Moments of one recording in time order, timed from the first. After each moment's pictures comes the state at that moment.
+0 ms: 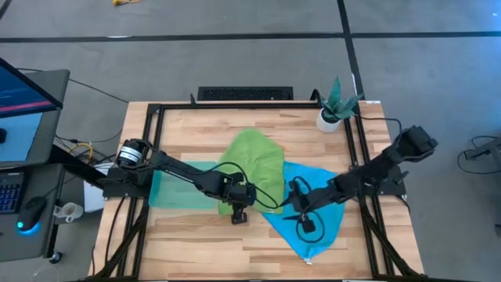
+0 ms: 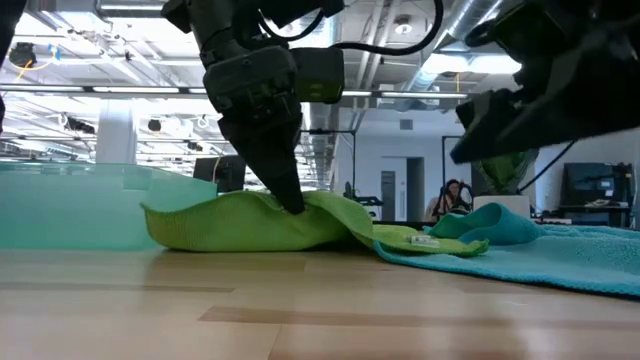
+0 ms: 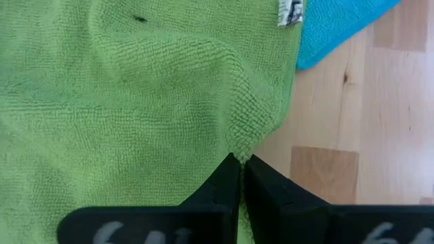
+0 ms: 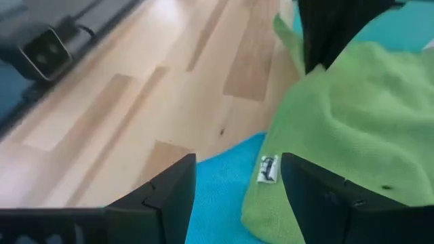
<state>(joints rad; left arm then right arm) -0.23 1.90 1.25 -0.46 -0.09 -0.33 0.46 1.49 0.48 0.43 0.13 0.05</state>
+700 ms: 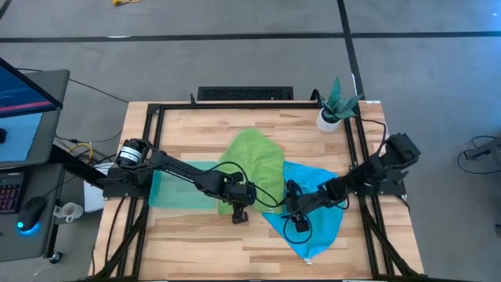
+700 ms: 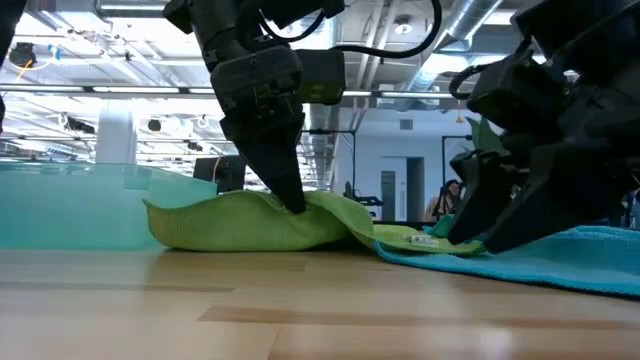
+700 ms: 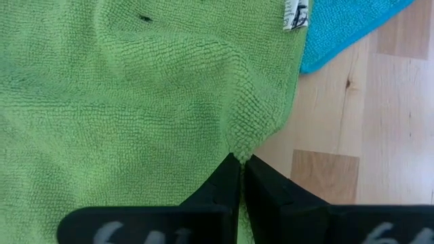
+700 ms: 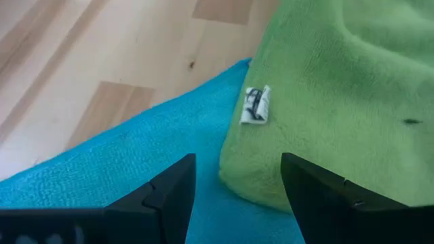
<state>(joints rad) -0.23 1.90 1.25 -0.46 -0.09 -0.36 0.44 1.68 0.51 0.43 0.17 0.11</state>
